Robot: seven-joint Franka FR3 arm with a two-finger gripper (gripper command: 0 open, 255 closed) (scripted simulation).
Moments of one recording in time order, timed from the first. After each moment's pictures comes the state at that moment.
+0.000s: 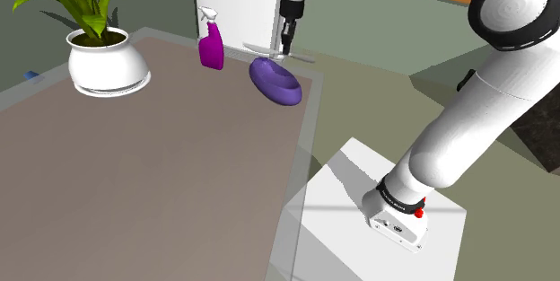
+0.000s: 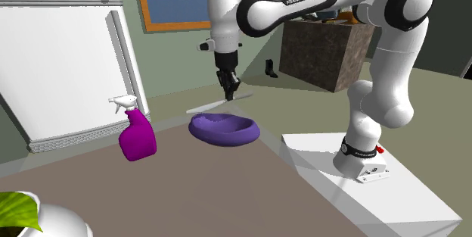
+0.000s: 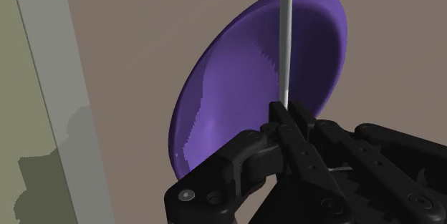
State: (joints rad) arm -0.03 -0.01 0.02 -1.83 -0.02 1.78 -0.51
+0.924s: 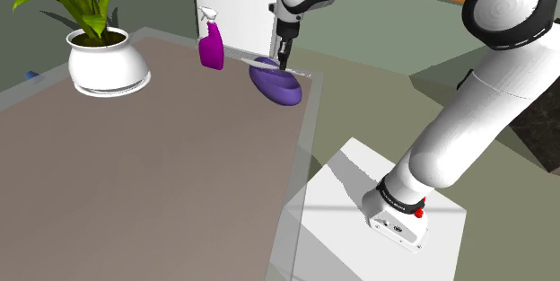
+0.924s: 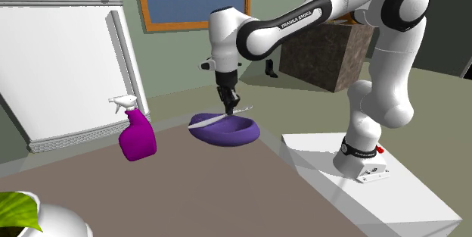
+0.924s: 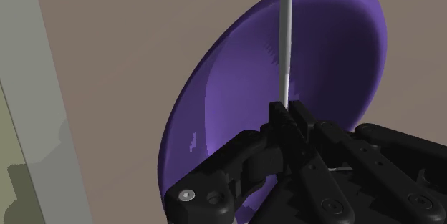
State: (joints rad) arm -0.03 0.02 0.02 -1.96 -0.02 1.93 -0.50
